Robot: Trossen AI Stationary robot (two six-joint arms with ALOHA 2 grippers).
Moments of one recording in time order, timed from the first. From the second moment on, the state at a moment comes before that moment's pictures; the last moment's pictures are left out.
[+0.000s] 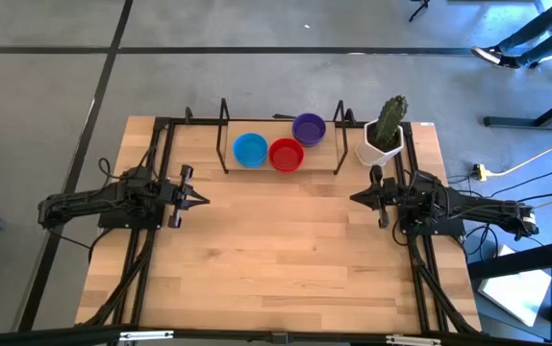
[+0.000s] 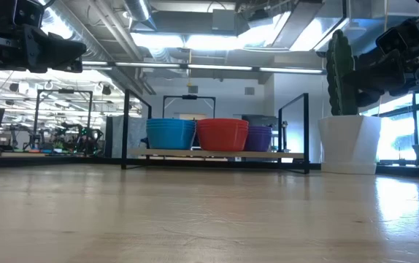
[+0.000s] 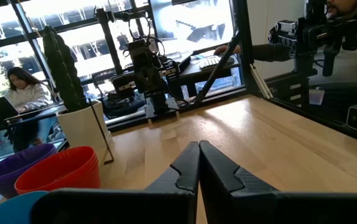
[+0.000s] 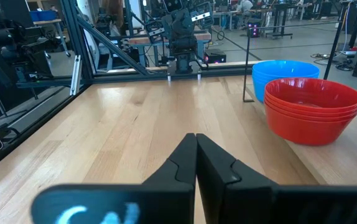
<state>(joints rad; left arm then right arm) 0.21 0.01 0.02 0.03 0.35 0.22 -0.19 0.14 0.01 0.05 -0.23 0.04</state>
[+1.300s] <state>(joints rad) 0.21 0.01 0.02 0.03 0.35 0.22 -0.19 0.14 0.01 0.05 -0.23 0.04</state>
